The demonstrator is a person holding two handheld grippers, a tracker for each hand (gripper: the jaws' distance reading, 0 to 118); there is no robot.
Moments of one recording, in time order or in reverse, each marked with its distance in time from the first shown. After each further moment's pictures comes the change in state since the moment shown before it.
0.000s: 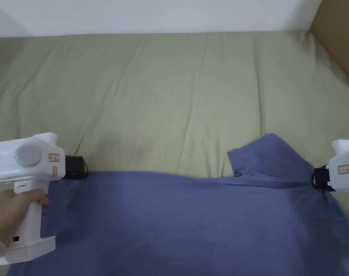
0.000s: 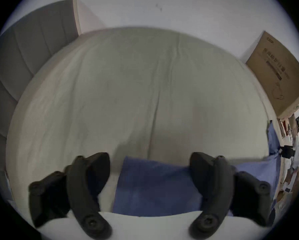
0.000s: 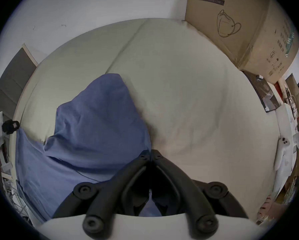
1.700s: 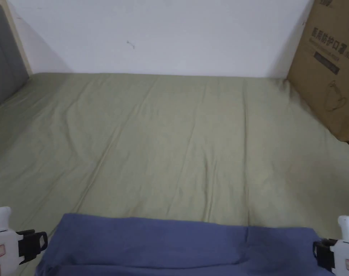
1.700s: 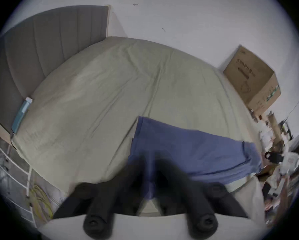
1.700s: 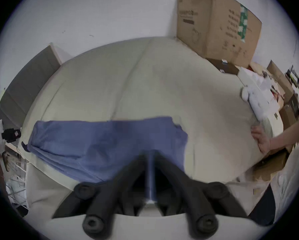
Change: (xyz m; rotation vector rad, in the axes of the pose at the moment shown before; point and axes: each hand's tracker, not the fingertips) left arm -0.085 -0.296 0.249 0.249 -0.184 0.150; right arm -0.050 -0.259 0.208 0.201 0.010 0.030
